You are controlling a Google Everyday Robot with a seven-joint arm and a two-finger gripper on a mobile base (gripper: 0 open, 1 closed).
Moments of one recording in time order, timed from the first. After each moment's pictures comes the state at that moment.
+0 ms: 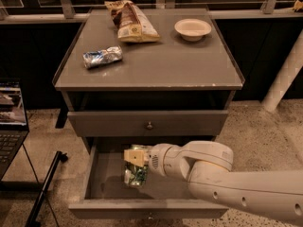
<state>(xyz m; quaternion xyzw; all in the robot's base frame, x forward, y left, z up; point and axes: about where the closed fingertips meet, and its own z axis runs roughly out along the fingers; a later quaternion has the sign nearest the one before) 0.485 0.022 0.666 -0.11 0.87 0.33 0.35</state>
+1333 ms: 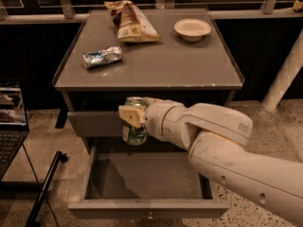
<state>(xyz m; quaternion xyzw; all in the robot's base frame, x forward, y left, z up) 0.522 0.023 0.828 -0.19 0.80 0.26 0.50</state>
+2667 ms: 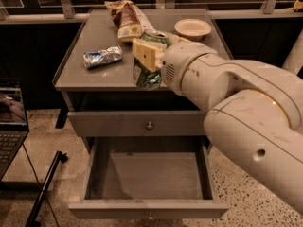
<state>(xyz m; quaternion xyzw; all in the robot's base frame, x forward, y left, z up) 0.536 -0.028 1.009 -0.13 0.72 0.20 0.65</state>
